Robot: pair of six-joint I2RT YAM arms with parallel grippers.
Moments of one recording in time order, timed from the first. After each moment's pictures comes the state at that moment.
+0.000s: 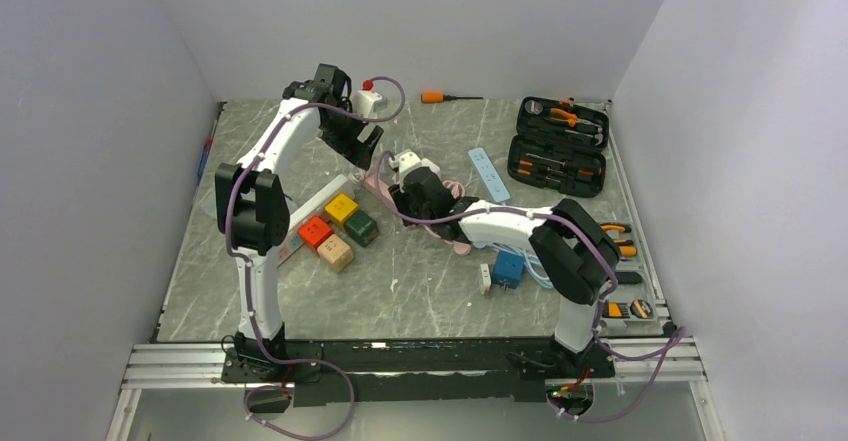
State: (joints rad) left arm -0.25 2.11 2.00 -1.01 0.32 0.42; right arm 0.83 1.82 1.10 0.11 0.18 0.14
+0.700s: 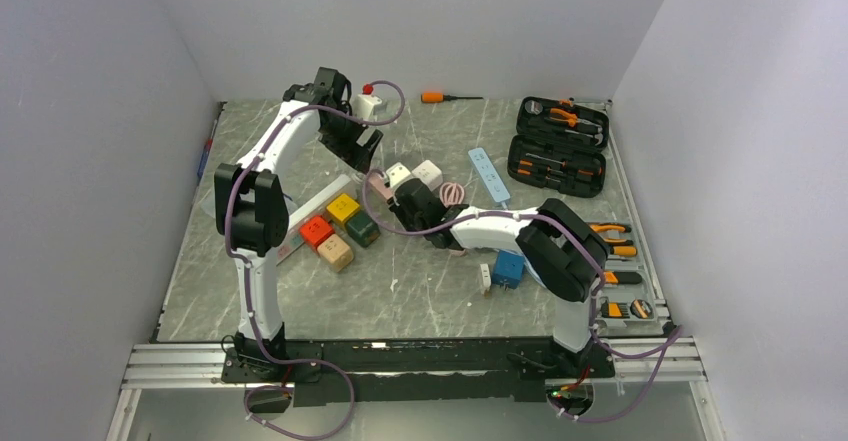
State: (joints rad) left arm -0.25 2.10 1.96 -1.00 0.32 0.43; right arm 0.86 1.88 1.09 0.09 0.28 0.05
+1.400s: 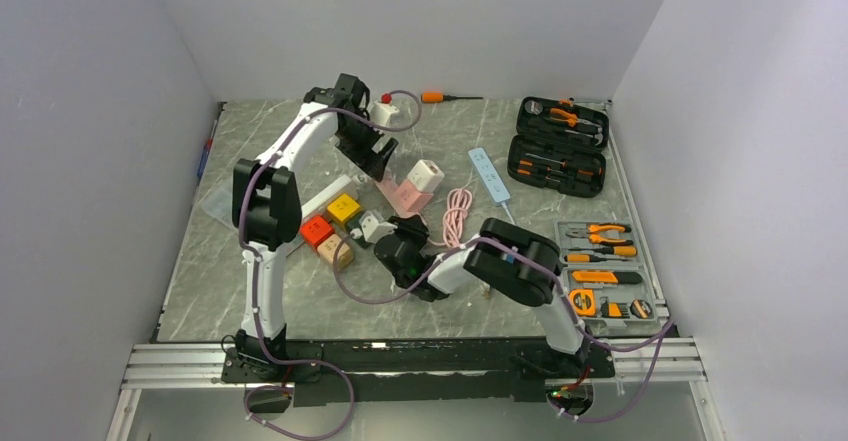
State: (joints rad) left arm -0.30 2.18 2.02 -1.04 0.35 0.43; right arm 1.10 2.06 0.95 0.61 0.87 -0.45
